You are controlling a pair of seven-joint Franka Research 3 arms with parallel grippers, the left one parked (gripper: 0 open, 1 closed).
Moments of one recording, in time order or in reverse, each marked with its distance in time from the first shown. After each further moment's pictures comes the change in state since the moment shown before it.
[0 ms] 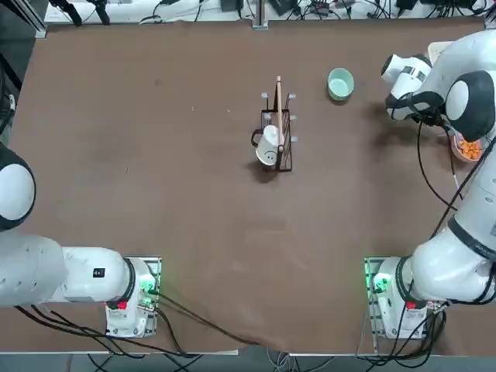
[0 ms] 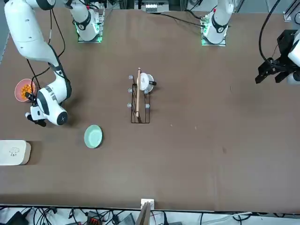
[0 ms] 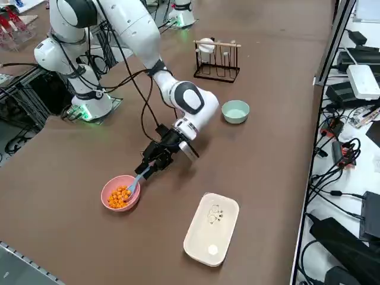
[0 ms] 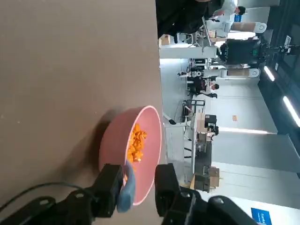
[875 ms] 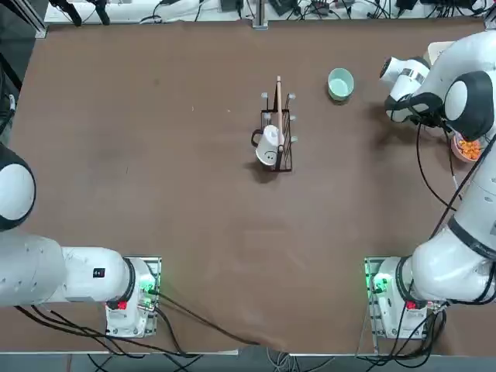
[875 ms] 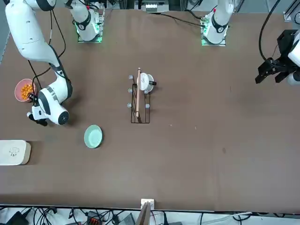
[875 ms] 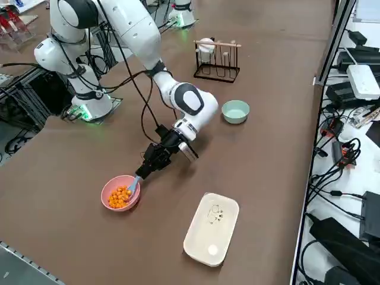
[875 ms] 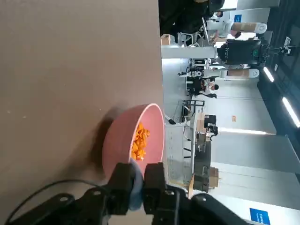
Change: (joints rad) arm 0.002 0.007 0.002 -0.002 -0.001 0.000 0.005
